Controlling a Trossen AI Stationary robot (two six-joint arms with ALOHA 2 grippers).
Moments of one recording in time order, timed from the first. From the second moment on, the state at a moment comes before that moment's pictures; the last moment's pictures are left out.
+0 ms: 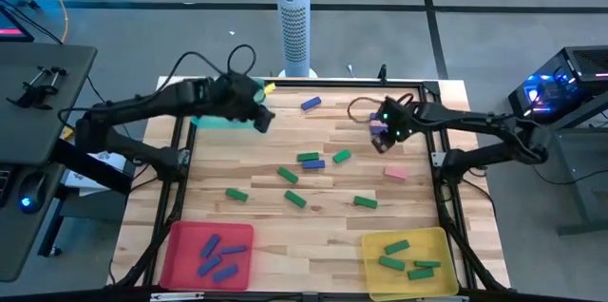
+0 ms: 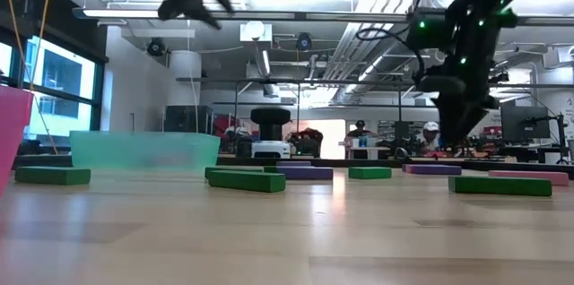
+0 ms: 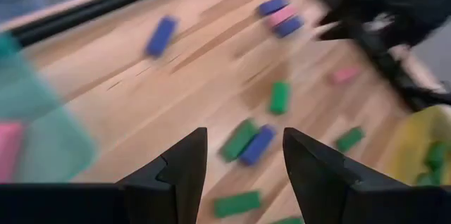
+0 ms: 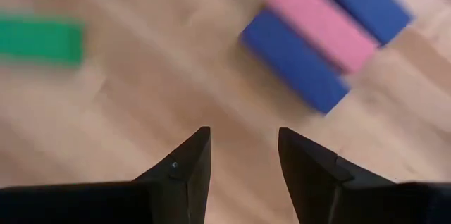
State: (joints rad) left arm 0.27 1.26 1.26 -0.77 -0.11 -0.63; right arm -0.50 1.22 0.68 -0.74 0.06 0.41
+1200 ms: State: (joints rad) left arm 0.03 1.27 1.26 -0.66 -0.33 -0.55; right arm 0.37 1.40 0.64 -0.36 0.13 0.41
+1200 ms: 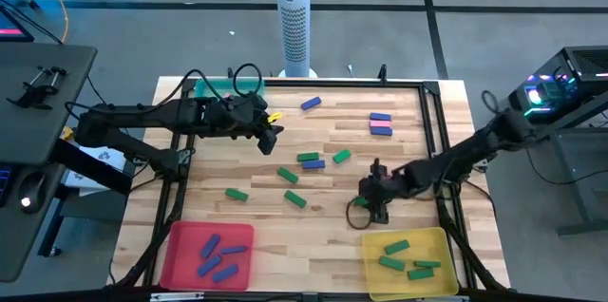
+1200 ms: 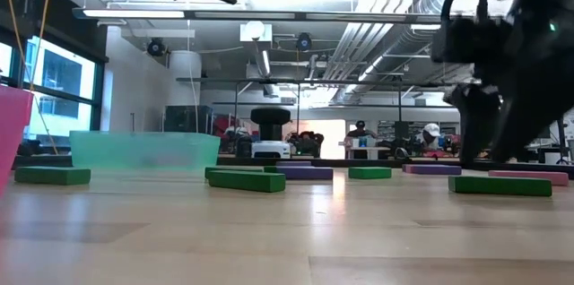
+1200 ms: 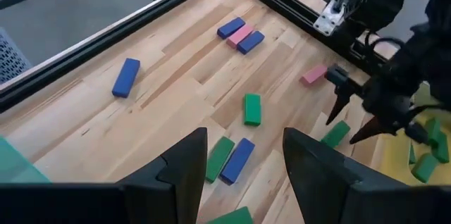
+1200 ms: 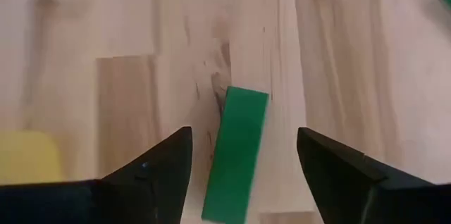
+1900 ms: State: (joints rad) left arm -0.02 1.27 1.26 -0.68 -0.30 -0.54; right arm 0.52 1.32 0.90 -0.63 0.05 0.63
